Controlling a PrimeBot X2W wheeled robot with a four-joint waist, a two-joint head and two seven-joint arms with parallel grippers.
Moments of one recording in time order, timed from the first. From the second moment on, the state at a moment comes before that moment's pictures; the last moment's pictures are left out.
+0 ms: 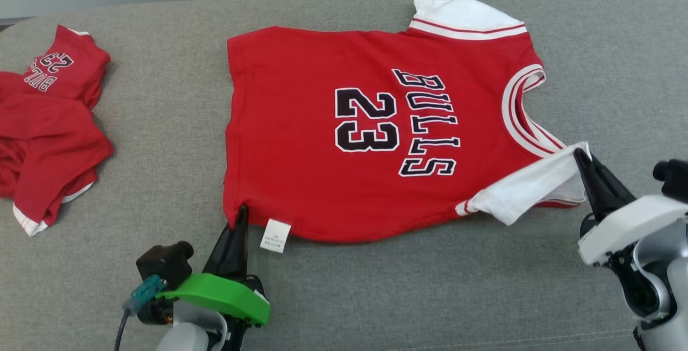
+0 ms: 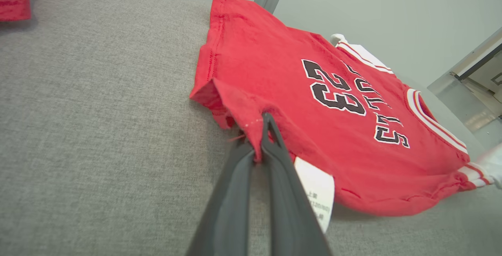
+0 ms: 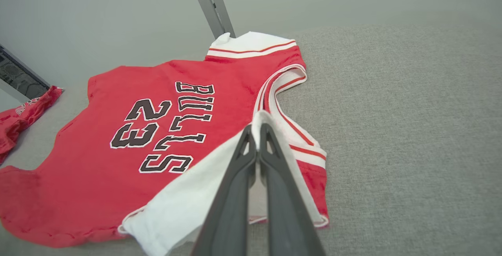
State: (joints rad) left arm -0.16 0.11 -0.33 0.35 -0.60 -0.07 -0.24; right arm -0.13 -0.29 -0.01 0.06 0.53 0.13 0.13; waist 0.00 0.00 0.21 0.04
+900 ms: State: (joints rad) left arm -0.41 0.10 -0.35 0.46 -0.57 -0.05 -0.22; right arm -0.64 -0.31 0.15 0.66 0.56 0.13 -0.07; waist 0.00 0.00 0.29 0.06
